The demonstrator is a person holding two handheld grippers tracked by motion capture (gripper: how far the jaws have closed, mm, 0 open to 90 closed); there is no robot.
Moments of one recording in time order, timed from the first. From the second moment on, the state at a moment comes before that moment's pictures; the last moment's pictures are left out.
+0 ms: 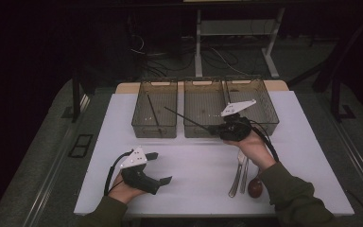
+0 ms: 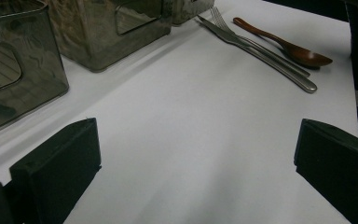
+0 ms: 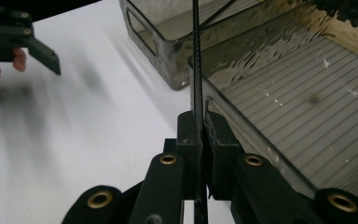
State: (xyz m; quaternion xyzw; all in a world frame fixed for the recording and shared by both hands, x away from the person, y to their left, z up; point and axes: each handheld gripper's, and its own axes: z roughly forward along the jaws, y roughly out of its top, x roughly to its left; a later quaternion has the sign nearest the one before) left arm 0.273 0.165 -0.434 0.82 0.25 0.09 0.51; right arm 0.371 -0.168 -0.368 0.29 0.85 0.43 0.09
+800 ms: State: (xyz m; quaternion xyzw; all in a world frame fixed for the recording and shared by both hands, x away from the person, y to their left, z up) left arm 0.274 0.164 -0.434 0.81 0.25 0.08 0.52; right arm 0.422 -0.104 -0.356 0.32 0.85 0.40 0.11
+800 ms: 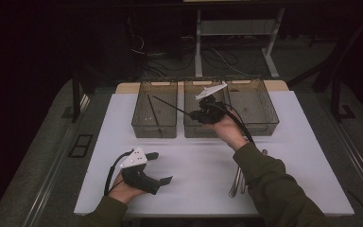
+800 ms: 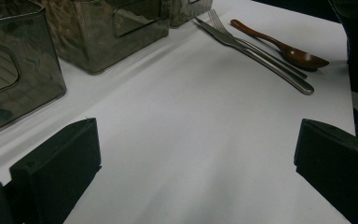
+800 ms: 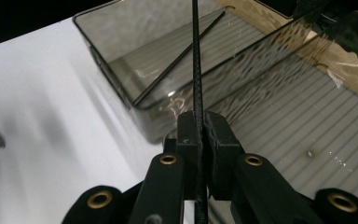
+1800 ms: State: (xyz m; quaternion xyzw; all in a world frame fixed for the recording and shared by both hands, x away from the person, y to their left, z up) left arm 0.274 0.163 -0.434 0.81 0.25 0.08 0.52; right arm 0.476 -0.043 -0.361 0.35 0.85 0.36 0.14
